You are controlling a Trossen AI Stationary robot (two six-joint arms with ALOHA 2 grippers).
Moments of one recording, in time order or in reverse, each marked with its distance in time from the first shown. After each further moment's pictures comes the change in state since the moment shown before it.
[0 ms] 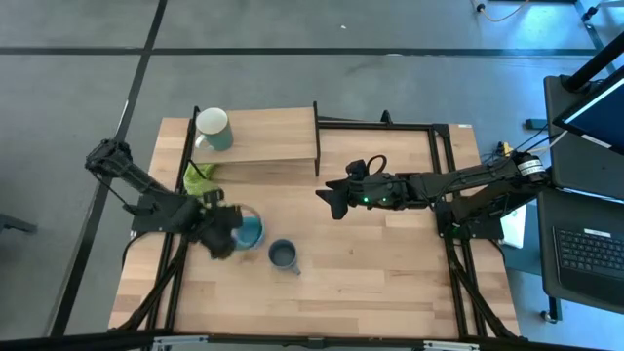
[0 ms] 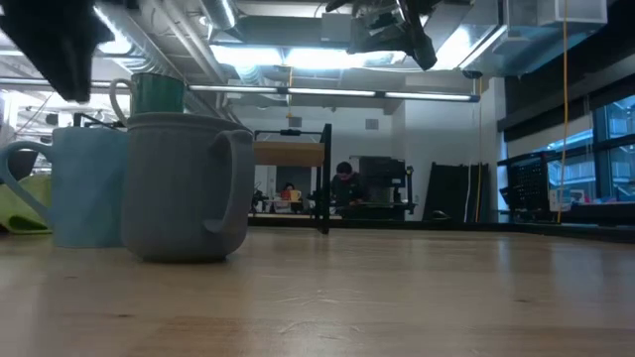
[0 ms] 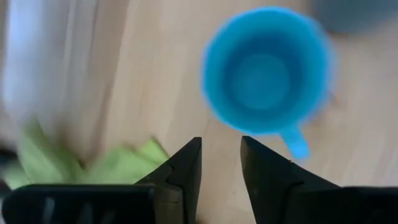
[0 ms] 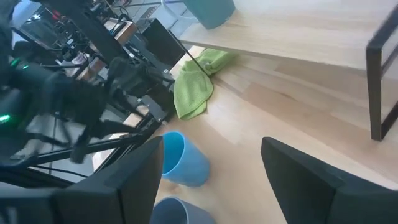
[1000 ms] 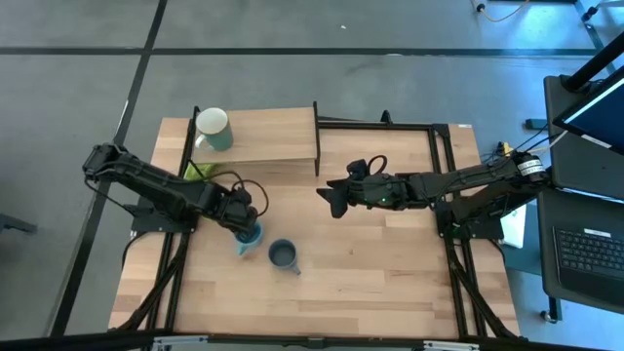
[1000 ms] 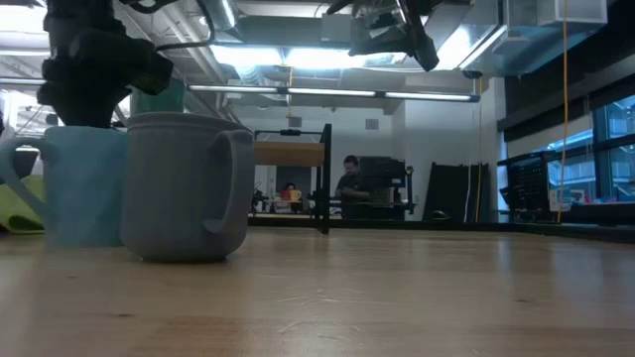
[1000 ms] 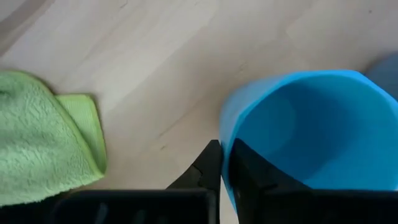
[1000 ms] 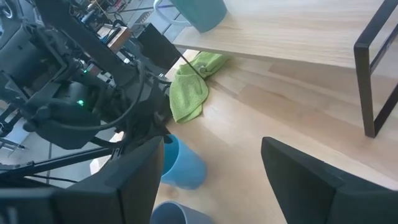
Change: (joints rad) left arm 0.295 0.010 -0.196 0.261 0.247 -0.372; right arm 0.000 0.000 0.000 -0.012 0.027 0.036
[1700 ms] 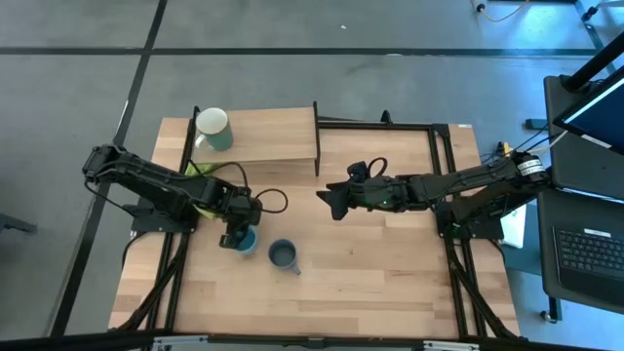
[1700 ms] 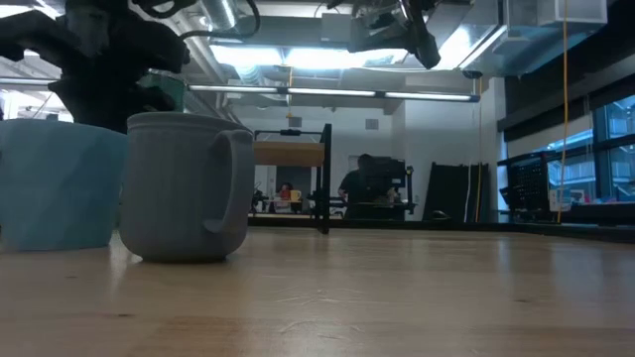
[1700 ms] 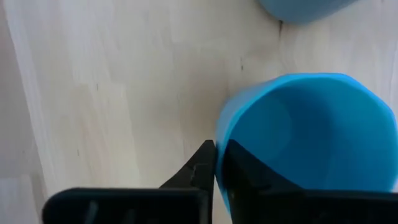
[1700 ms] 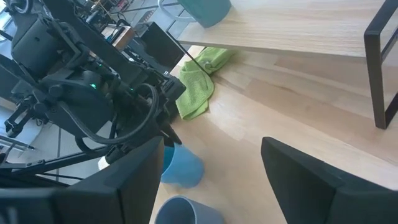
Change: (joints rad) left arm 0.072 0.000 0.000 0.119 0.097 1.053; right arm 0.020 0.000 0.000 0.002 -0.001 0.035
